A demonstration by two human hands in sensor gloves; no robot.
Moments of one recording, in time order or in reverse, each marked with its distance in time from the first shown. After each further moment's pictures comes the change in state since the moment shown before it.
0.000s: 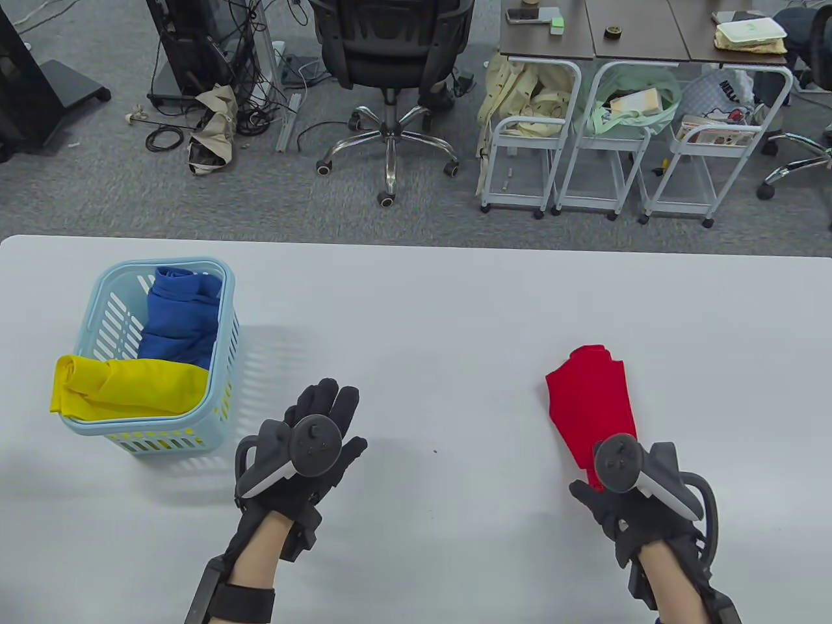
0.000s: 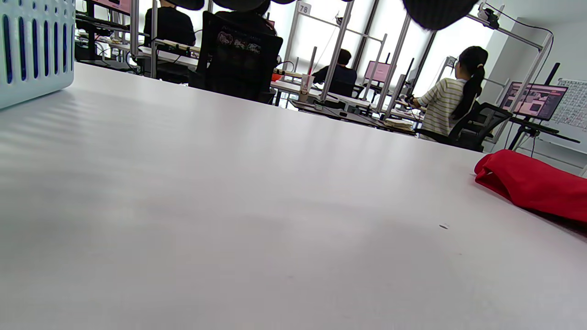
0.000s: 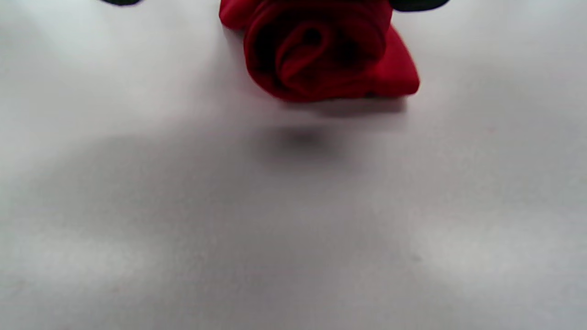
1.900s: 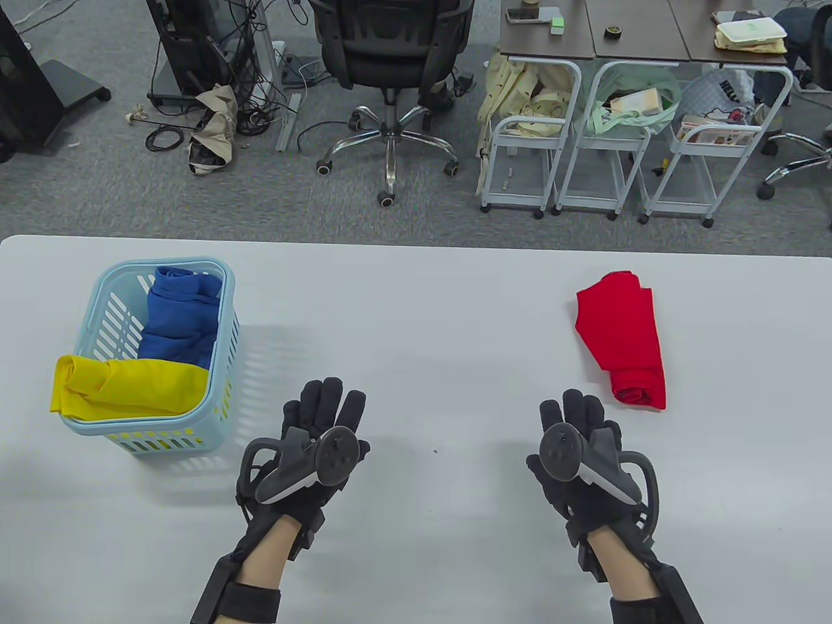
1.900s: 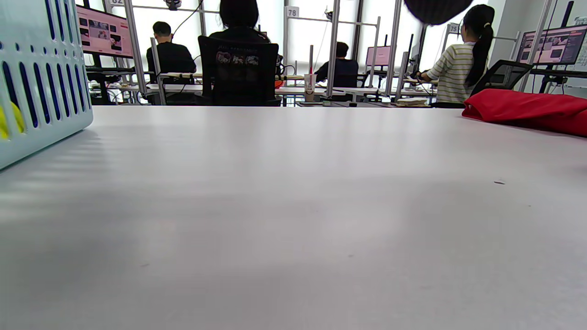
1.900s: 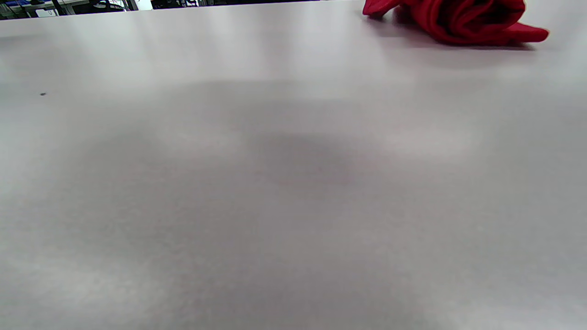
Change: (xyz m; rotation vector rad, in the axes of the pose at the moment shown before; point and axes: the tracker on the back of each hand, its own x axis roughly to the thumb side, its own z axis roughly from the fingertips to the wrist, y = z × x) left_hand 0.012 -0.015 -0.006 0.012 0.043 -0.223; right_hand 0.057 -0.014 -0.009 -0.228 -0.078 0.059
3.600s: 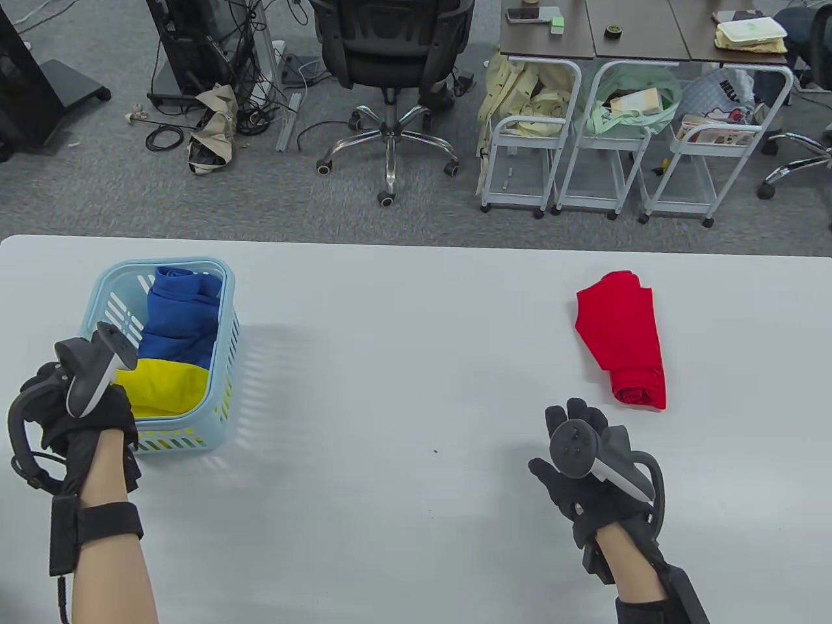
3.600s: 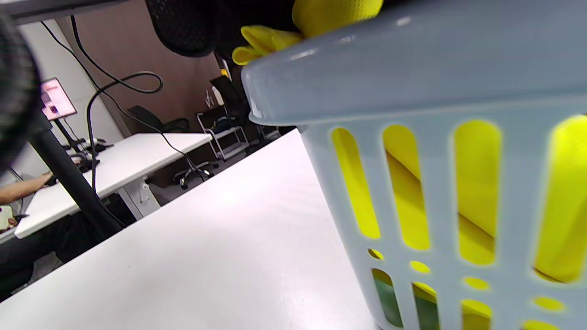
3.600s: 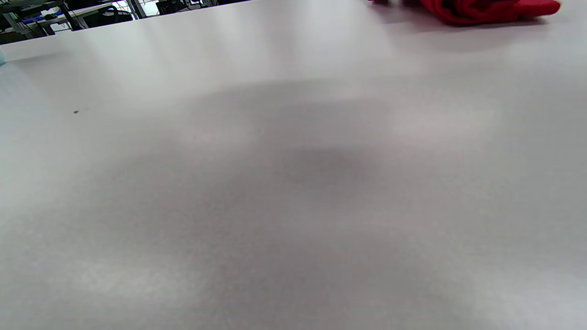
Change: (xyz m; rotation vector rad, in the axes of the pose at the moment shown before) left_hand -0.244 0.093 0.027 -0.172 1.045 -0.162; right_hand -0.008 -0.004 0.003 0.049 -0.036 -0.088
